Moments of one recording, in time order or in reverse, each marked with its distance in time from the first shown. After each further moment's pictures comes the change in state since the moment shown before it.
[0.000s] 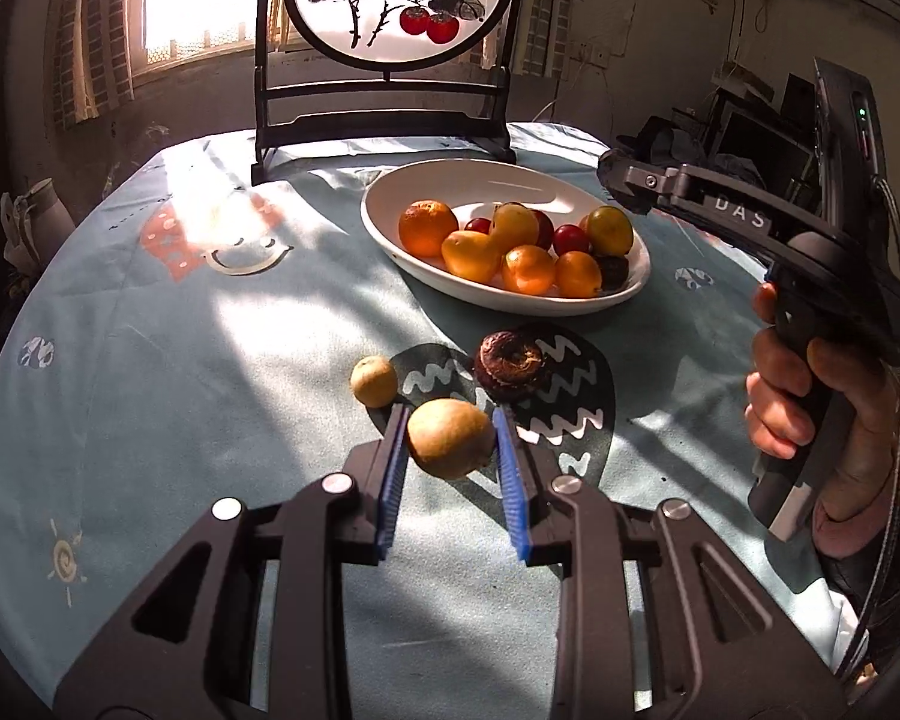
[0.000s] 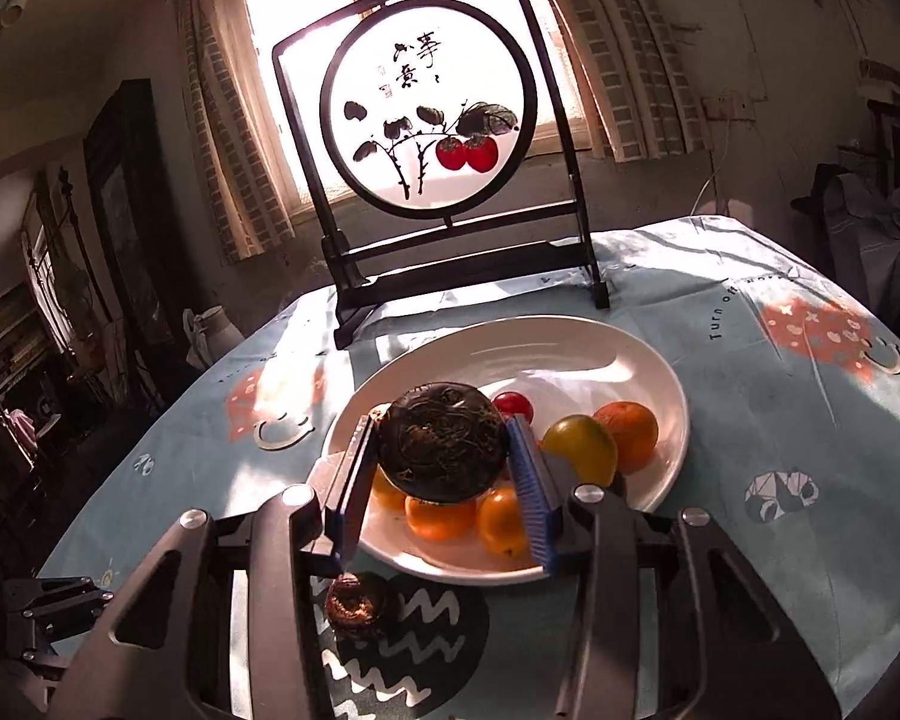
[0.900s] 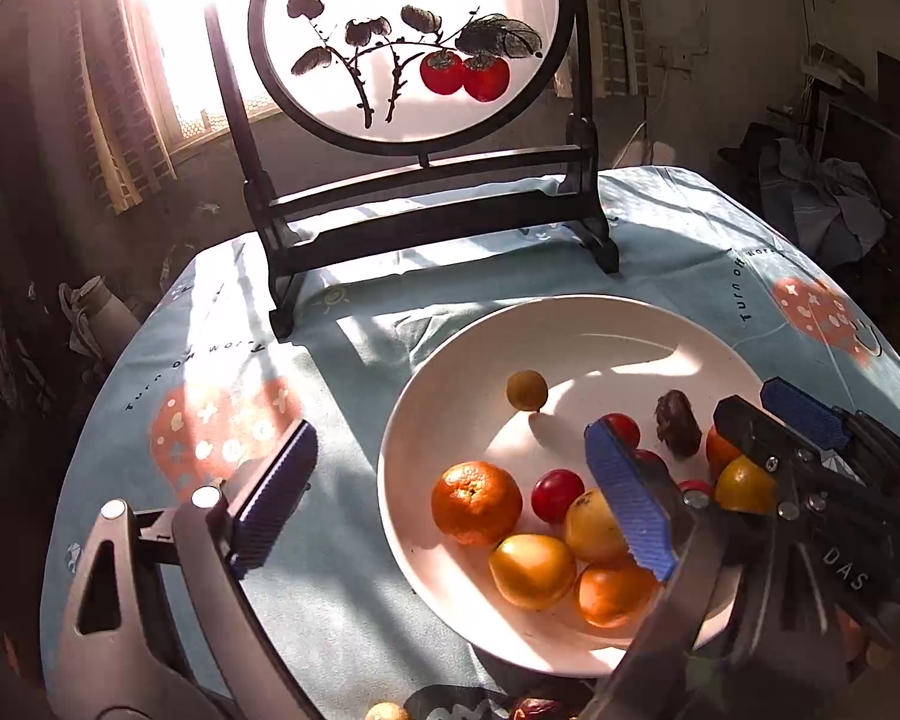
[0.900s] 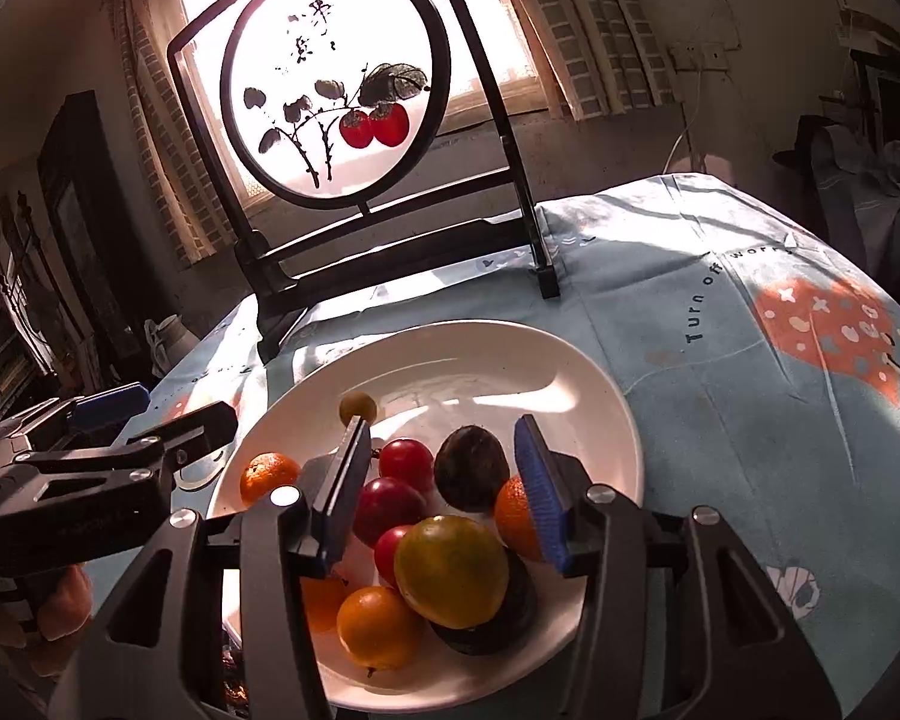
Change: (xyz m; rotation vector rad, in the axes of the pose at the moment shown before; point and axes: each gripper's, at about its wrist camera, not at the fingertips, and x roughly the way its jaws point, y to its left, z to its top) left arm 0.101 -0.028 0.152 0.065 -0.049 0.322; right arm 0.058 -0.058 0.023 0.078 0.089 -0.018
